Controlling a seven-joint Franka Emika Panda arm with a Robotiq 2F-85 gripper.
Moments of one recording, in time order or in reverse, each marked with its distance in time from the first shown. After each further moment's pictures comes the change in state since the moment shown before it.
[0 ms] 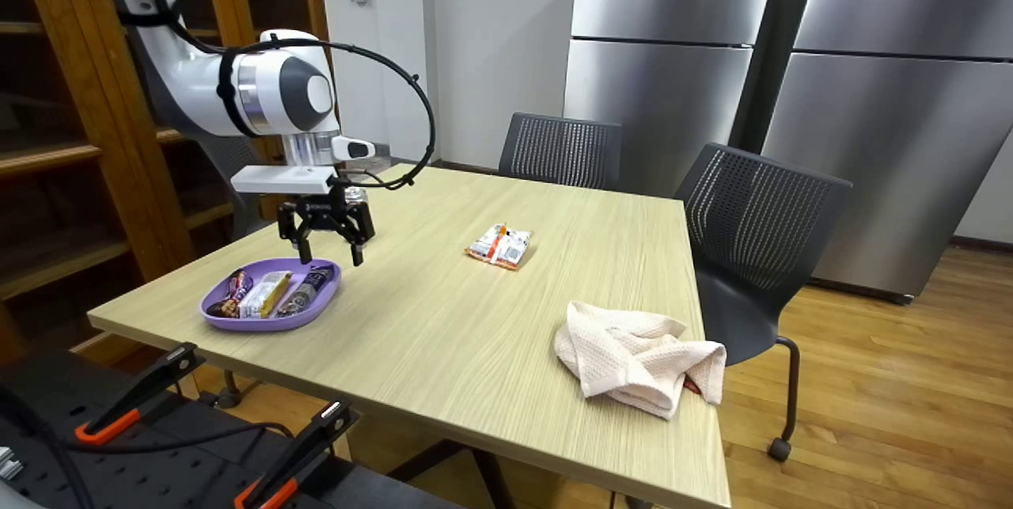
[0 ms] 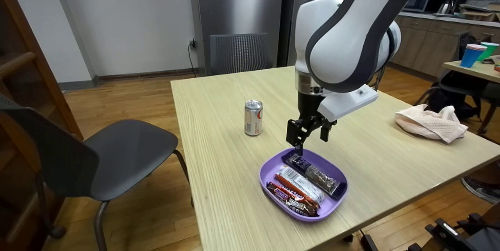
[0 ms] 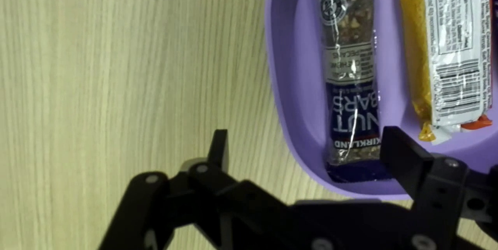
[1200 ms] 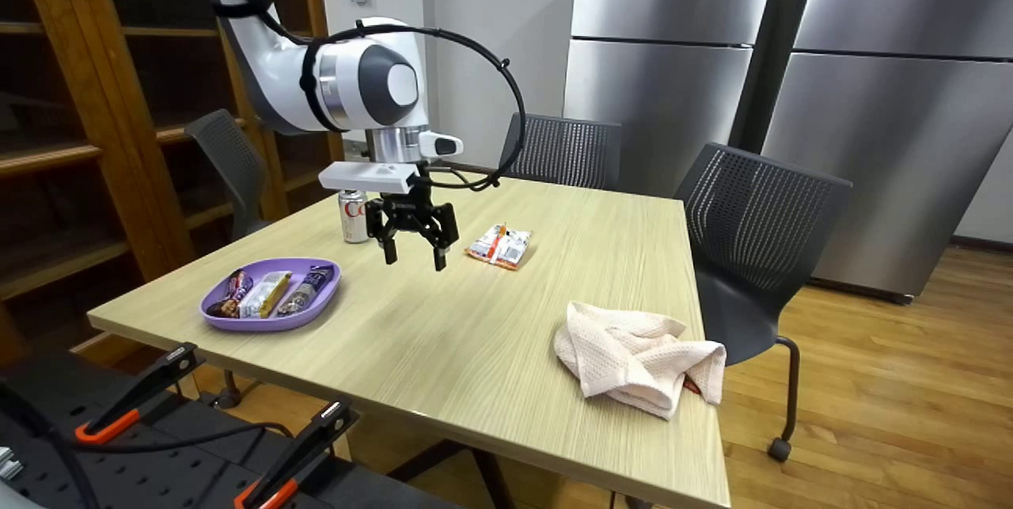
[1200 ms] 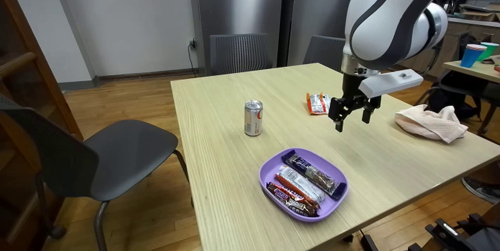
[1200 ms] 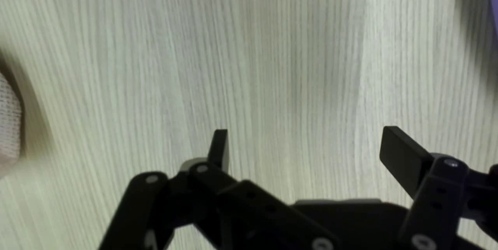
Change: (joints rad) arm -0.171 -0.052 -0.108 -0.029 -0.003 0.001 -0.020
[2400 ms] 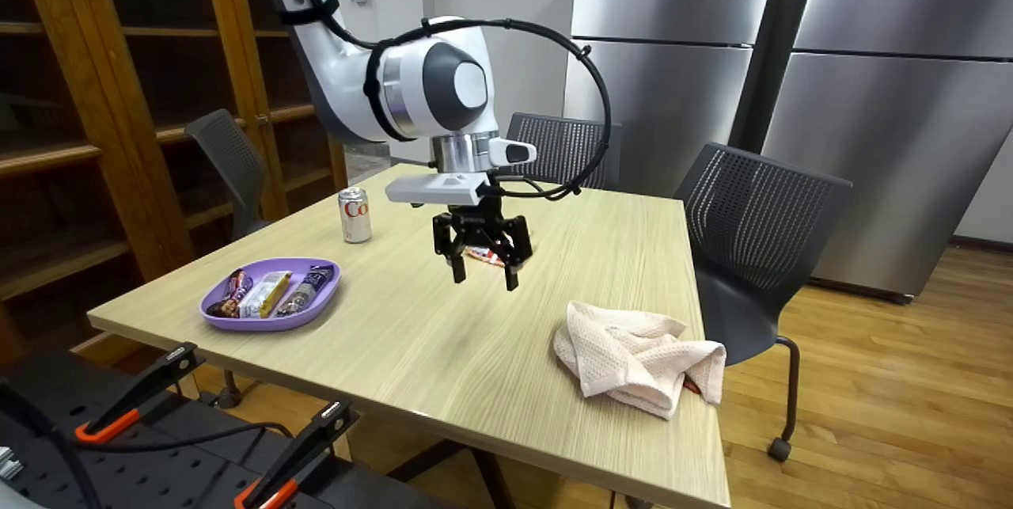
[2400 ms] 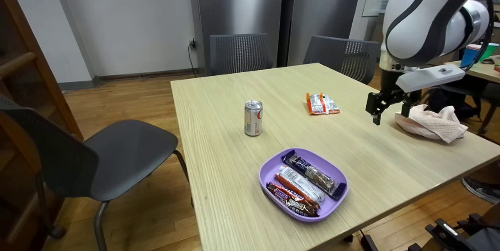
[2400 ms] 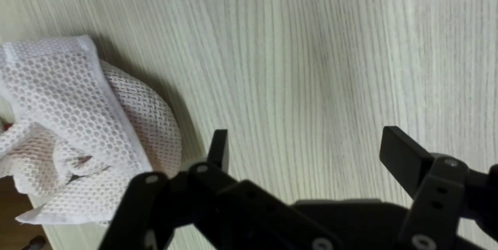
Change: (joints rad) arm -0.081 0.001 -0.140 -0.005 -0.066 0.003 -0.010
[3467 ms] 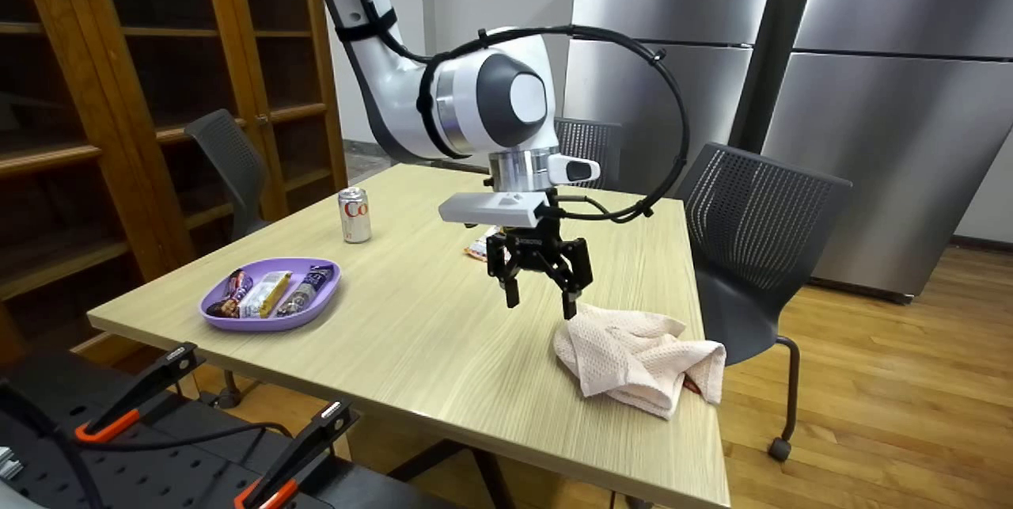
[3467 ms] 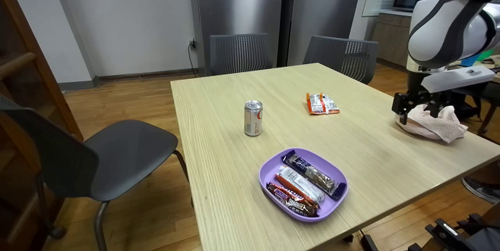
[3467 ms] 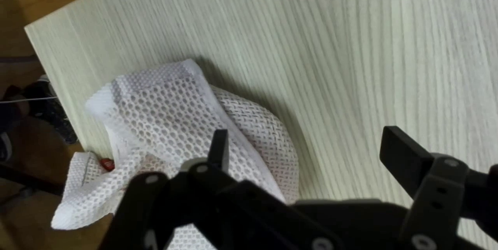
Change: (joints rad) arm -0.091 0.051 -0.073 0.042 -0.001 0.000 -0.027
